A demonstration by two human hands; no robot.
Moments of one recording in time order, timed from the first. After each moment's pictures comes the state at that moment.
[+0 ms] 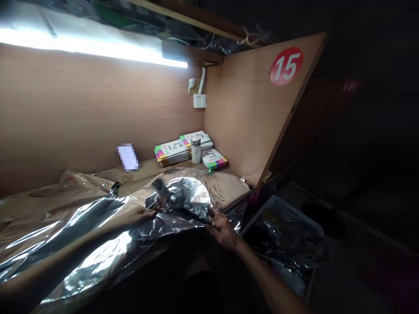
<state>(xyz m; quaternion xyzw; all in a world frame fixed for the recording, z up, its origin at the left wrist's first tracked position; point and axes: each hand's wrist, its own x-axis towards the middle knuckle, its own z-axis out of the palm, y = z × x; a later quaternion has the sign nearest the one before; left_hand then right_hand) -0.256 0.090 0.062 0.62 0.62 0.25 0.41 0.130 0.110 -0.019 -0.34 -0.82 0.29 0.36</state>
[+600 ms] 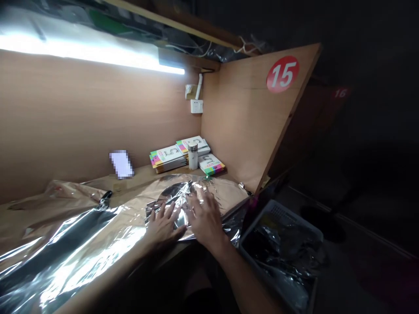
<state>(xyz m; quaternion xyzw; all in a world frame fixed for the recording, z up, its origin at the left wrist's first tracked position) -0.153 0.123 0.004 0.75 0.65 0.03 0.07 0.047 0.127 0.052 -0.48 -0.82 -0.02 0.32</state>
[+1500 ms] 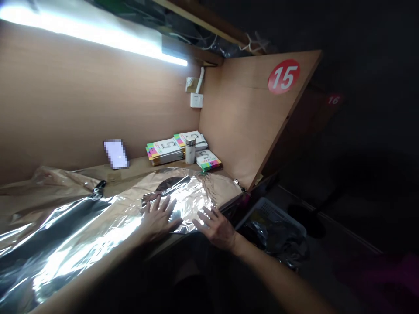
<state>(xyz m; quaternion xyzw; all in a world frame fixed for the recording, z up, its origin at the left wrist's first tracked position) -0.158 0.116 0.004 0.76 0.64 0.06 0.04 0.154 0.134 -0.010 -0.19 -0.94 -0.20 0.21</state>
